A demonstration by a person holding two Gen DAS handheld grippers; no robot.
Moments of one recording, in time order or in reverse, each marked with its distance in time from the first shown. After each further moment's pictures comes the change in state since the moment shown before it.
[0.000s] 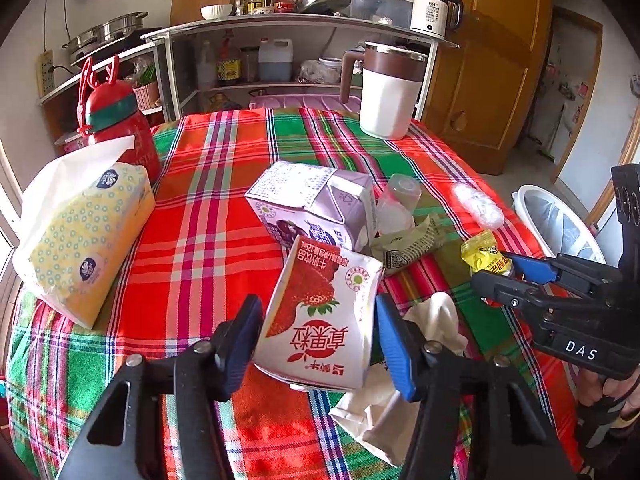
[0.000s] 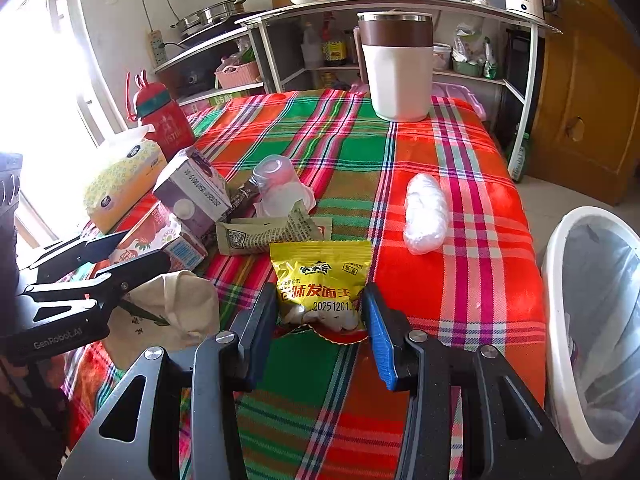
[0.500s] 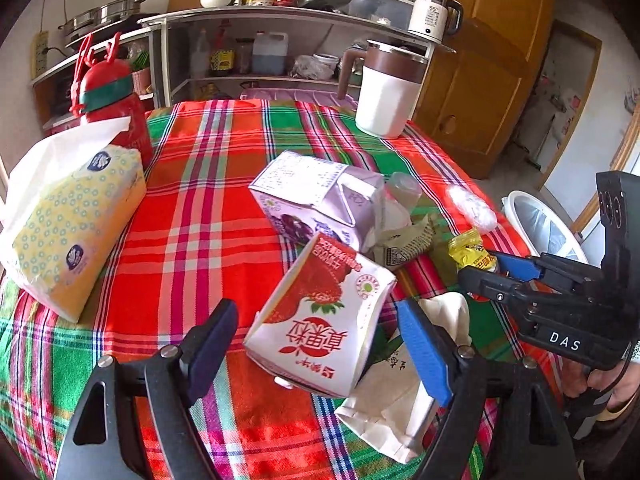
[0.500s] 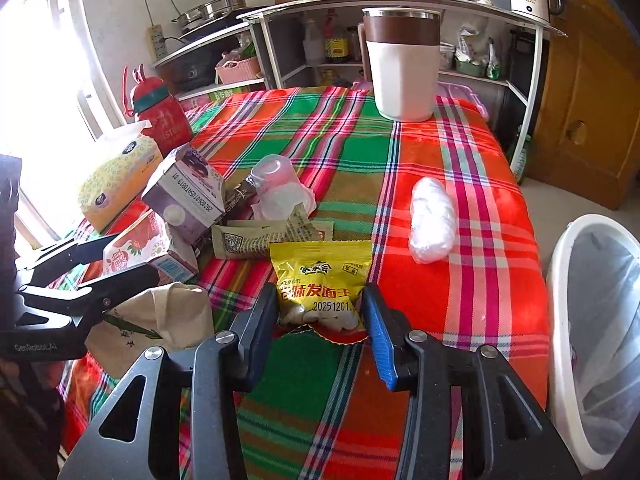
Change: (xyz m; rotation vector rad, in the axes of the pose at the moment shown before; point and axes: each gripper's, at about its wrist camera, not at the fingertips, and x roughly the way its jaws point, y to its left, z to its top) left arm 0.005 0.012 -0.002 -0.035 0.024 -0.078; right arm 0.009 0.000 0.006 -0.015 0.018 -0.007
